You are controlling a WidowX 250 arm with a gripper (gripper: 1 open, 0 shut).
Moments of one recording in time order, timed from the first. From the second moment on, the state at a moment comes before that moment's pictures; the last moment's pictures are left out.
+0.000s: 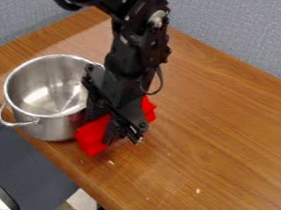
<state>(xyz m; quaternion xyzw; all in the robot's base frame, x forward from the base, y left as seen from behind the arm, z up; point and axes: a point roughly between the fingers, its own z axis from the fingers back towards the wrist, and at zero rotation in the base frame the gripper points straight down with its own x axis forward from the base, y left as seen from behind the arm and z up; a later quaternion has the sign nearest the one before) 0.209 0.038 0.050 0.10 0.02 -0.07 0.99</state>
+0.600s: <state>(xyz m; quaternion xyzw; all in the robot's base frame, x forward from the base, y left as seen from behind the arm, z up) 0.209 0.037 0.050 0.09 0.03 -0.05 0.99</state>
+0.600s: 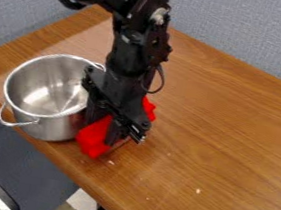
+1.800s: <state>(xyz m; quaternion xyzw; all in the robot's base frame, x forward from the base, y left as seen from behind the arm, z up) 0.212 0.042 0.056 0.08 0.05 -0.01 1.00</state>
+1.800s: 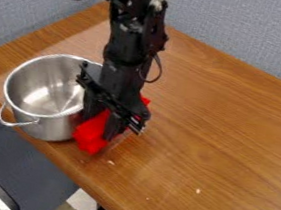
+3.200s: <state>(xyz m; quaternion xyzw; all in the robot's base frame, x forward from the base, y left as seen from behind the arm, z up) 0.208 0.048 0.098 0.06 0.04 0.04 1.00</state>
